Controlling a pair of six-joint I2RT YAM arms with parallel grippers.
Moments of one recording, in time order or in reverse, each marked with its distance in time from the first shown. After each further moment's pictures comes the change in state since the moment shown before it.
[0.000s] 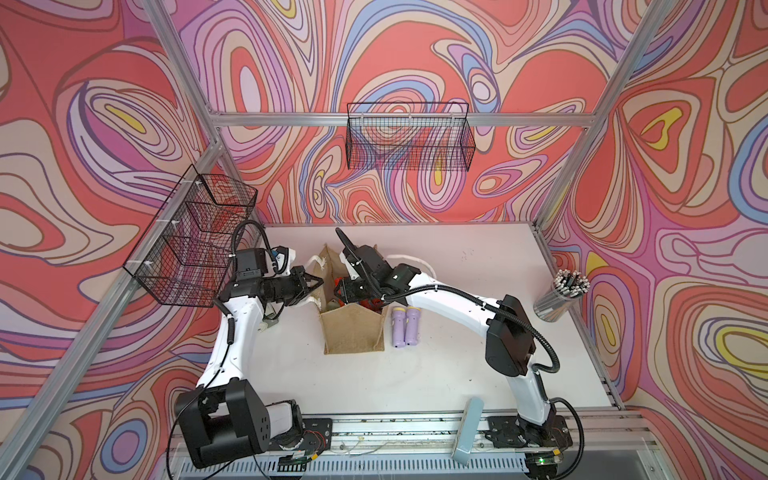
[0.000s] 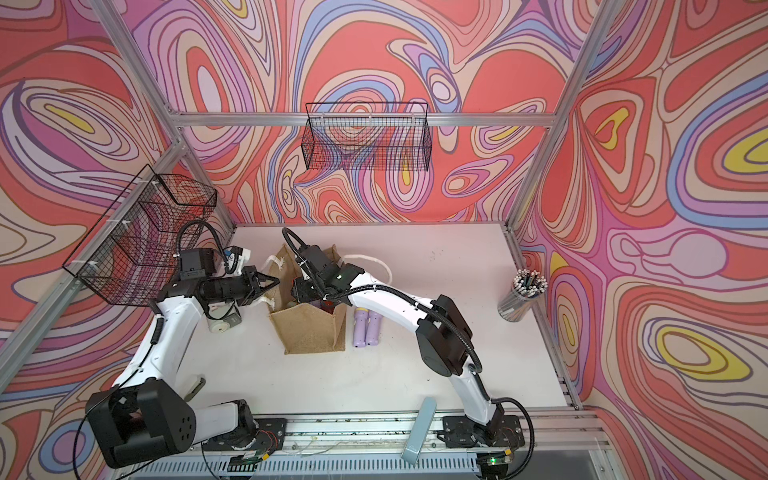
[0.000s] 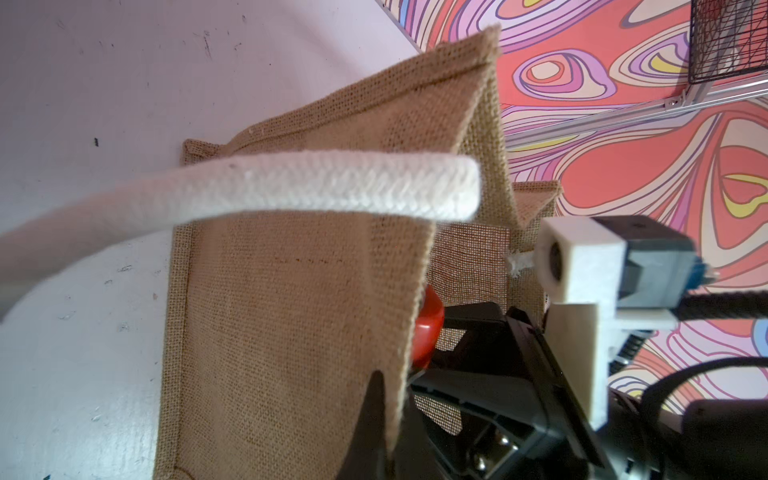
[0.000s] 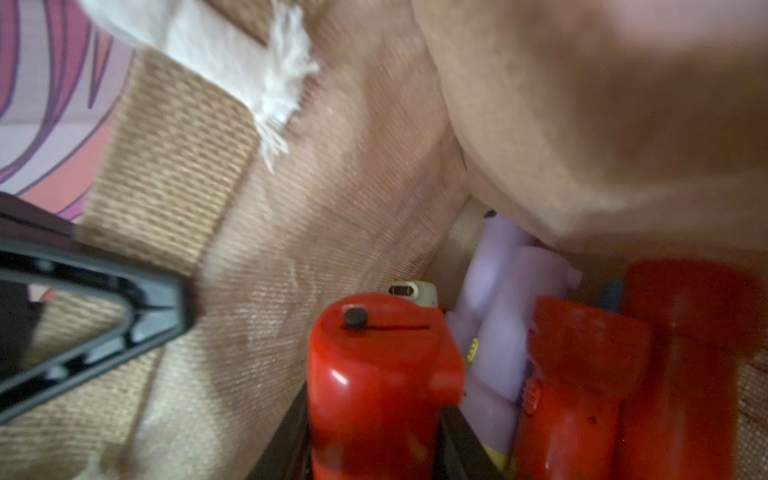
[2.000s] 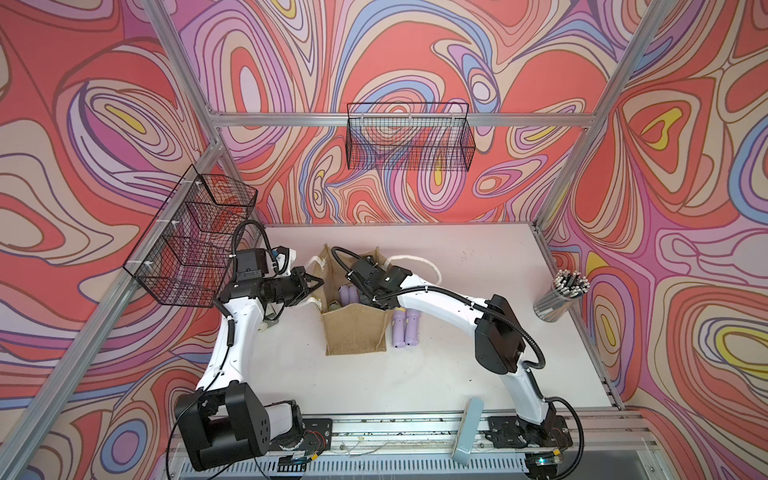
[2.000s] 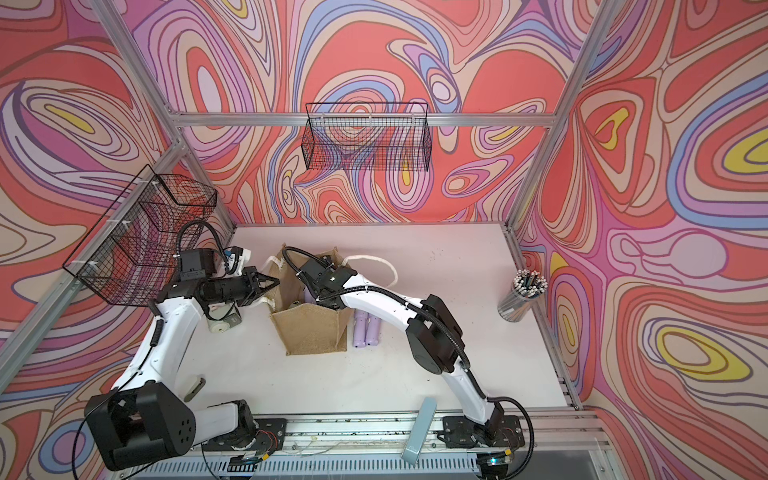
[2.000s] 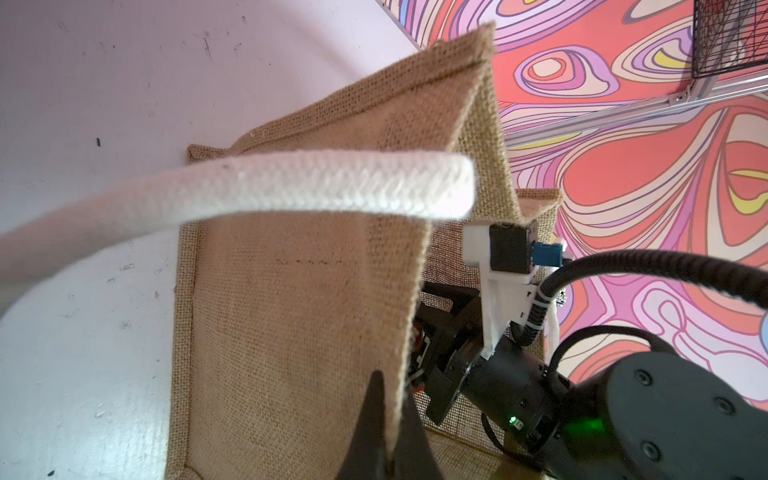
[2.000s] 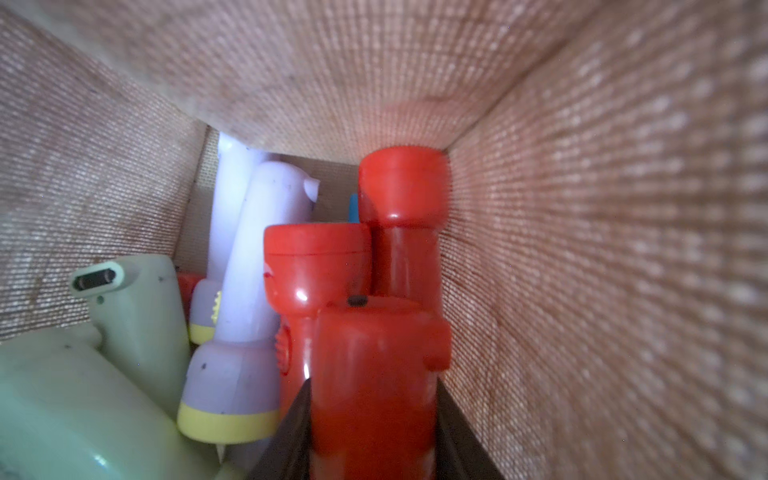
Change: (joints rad) left arm -0.005 -0.011 0.000 -0.007 -0.012 0.004; right arm 0.009 0.083 0.090 -0.375 0.417 0.010
